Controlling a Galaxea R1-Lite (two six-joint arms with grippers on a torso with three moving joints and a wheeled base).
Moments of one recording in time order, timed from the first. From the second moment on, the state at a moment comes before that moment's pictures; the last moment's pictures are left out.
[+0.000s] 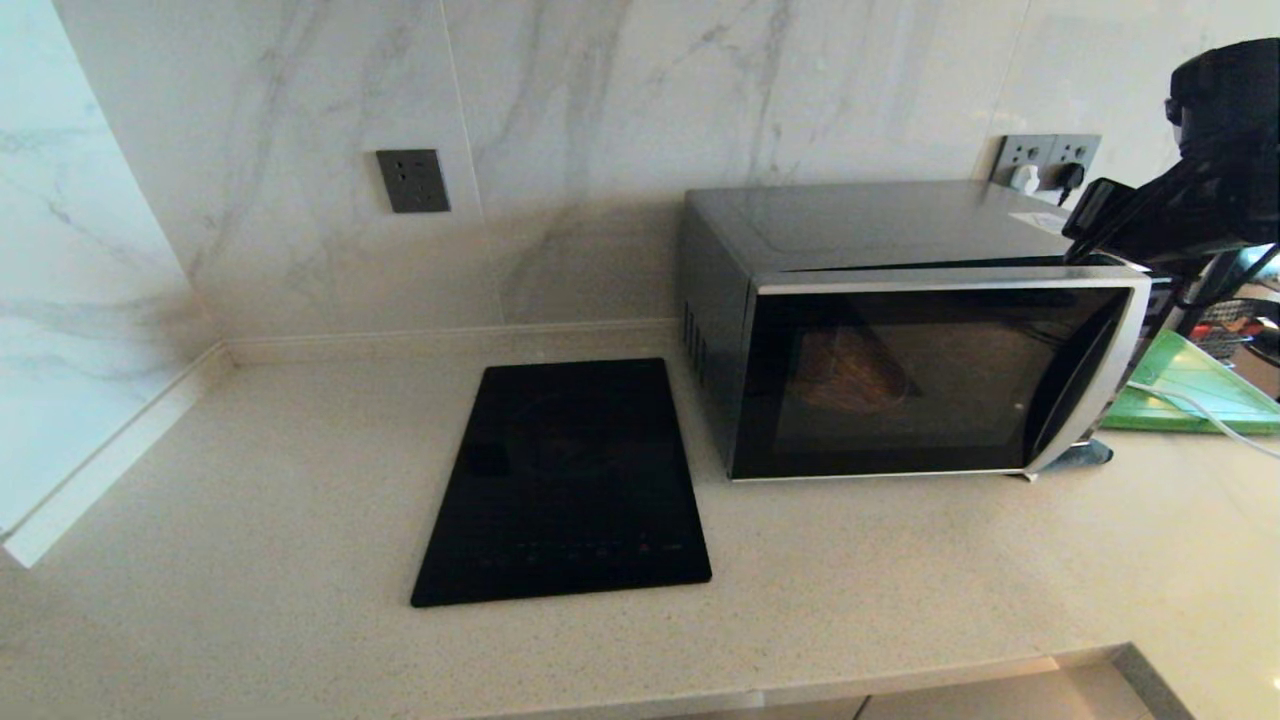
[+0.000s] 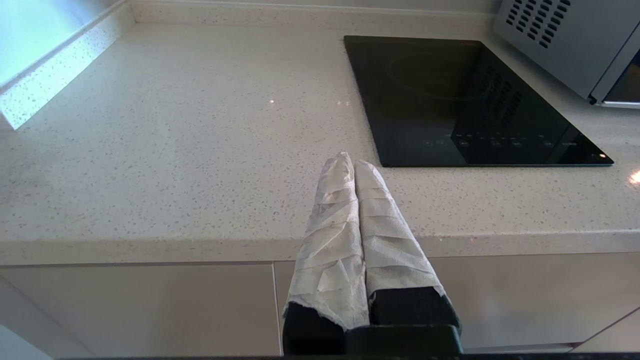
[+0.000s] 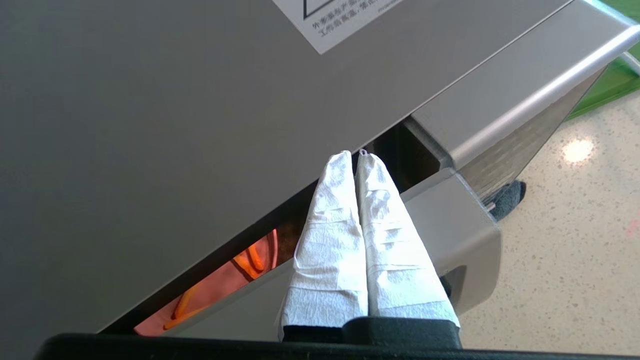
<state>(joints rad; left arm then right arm) 0.00 0.00 0.00 -0.01 0.03 -0.07 -0.07 1.98 -1.98 0.38 -0.27 0.43</state>
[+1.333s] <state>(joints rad) 0.00 0.00 0.00 -0.01 0.03 -0.07 -0.07 1.80 -1.74 0.49 -0.24 0.45</state>
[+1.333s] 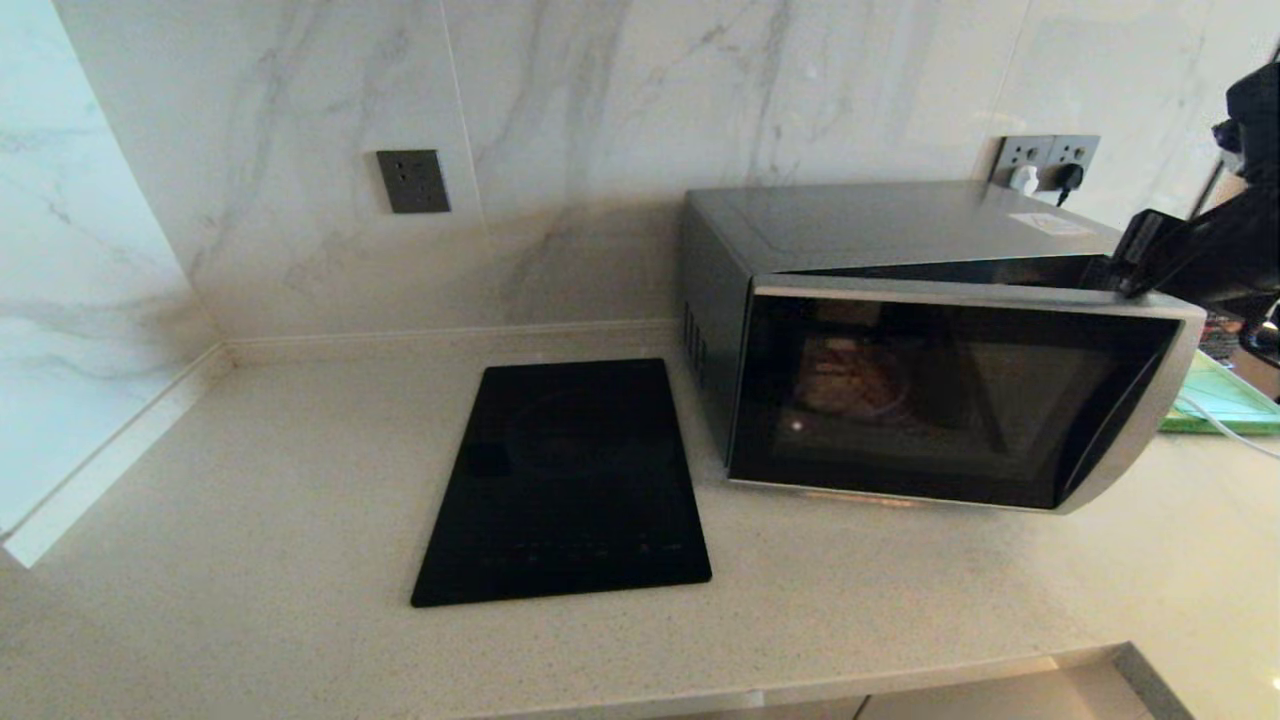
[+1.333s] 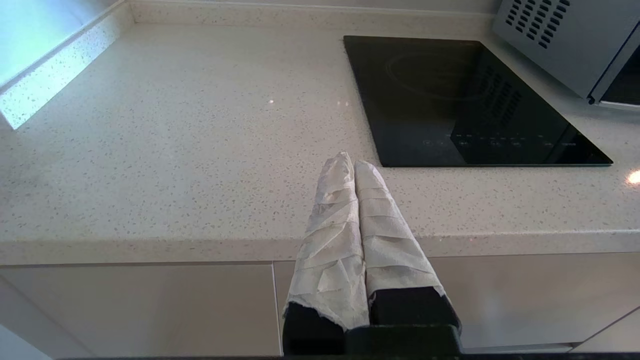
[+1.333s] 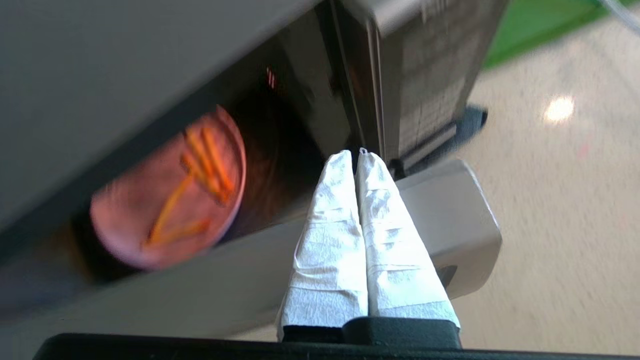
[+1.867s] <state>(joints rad) 0.00 0.00 0.00 -0.01 0.03 -0.07 -0.06 1.60 -1.56 0.52 -0.15 0.42</state>
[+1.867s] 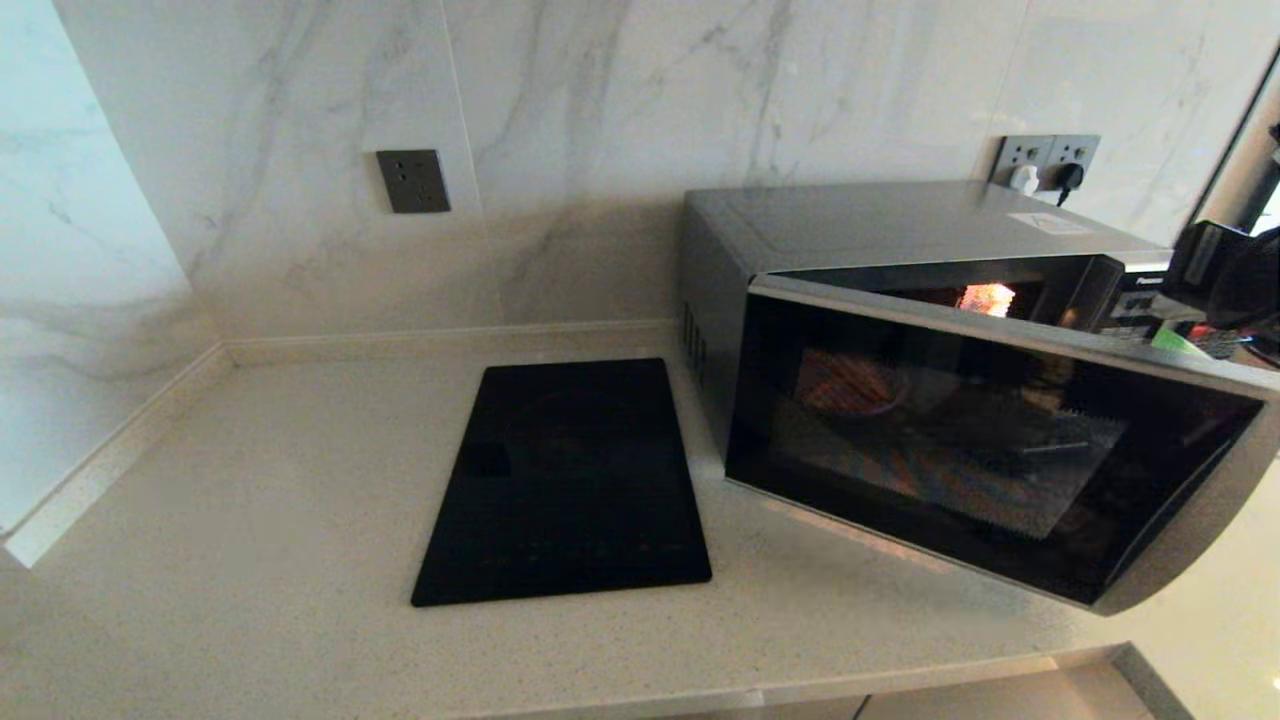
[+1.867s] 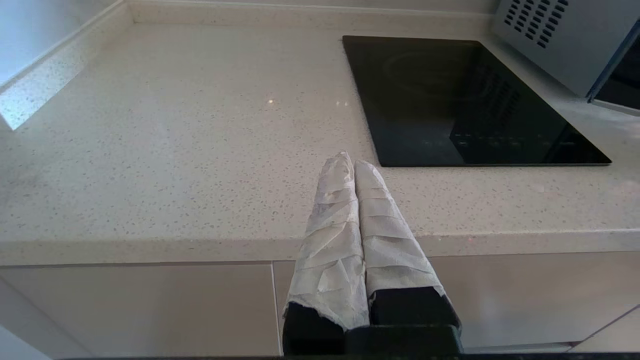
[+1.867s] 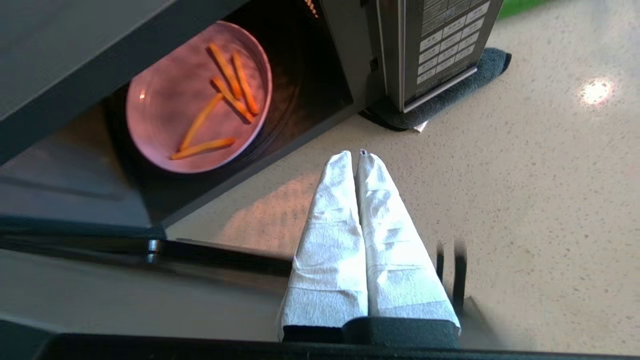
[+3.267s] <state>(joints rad) 0.00 0.00 0.00 -0.01 0.03 -0.07 0.30 1.43 -1.42 0.72 -0.05 0.49</state>
